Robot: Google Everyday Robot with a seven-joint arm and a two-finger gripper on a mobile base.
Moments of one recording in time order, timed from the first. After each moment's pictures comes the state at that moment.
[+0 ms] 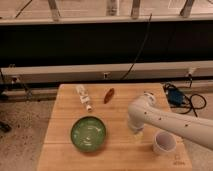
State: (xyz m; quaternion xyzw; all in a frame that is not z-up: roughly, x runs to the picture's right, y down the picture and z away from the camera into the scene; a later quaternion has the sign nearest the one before) arm 0.144 0.225 0.783 -0.31 -0.07 -0.14 0.94
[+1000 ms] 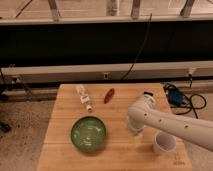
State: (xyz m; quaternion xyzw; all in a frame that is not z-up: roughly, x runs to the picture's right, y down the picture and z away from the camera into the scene) arm 0.139 0.236 0.785 -0.31 -0.09 -0.16 0.93
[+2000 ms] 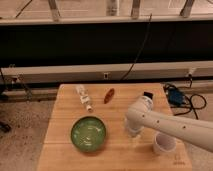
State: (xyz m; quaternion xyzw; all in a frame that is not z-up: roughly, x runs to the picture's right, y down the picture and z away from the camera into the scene) arm 0.127 0.244 0.784 -0.32 -0.10 -0.18 0.93
